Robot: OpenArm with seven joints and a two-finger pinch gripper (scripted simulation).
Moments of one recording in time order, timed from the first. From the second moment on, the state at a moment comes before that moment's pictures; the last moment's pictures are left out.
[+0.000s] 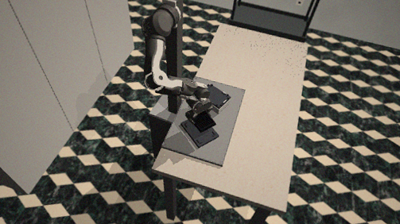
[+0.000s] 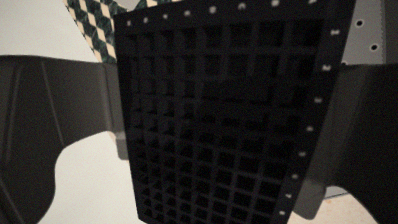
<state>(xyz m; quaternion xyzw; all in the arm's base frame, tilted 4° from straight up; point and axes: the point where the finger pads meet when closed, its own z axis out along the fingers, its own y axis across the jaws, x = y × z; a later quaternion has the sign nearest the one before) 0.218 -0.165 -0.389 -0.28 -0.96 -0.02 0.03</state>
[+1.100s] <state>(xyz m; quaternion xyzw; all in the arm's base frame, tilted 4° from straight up) 0.211 -0.159 -0.452 -0.28 -0.96 -0.02 0.03</state>
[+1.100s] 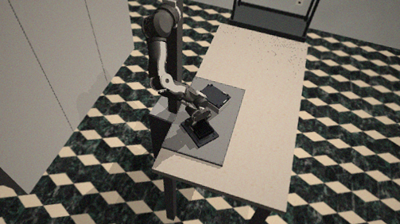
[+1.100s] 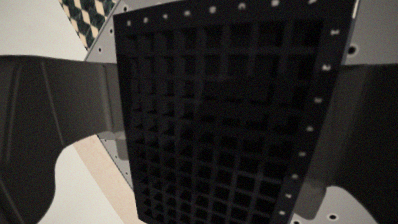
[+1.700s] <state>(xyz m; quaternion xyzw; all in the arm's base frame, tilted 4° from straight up) 0.215 -0.159 -0.461 -0.28 -0.96 -0.02 0.03</state>
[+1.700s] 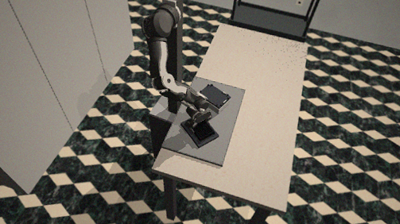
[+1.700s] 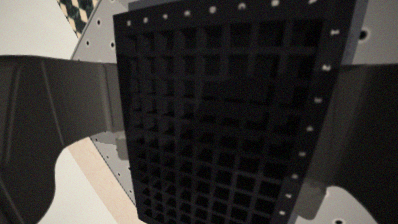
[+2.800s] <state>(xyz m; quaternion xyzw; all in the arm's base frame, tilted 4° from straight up) 0.214 -0.159 -0.459 -0.28 -0.96 -0.02 0.03</state>
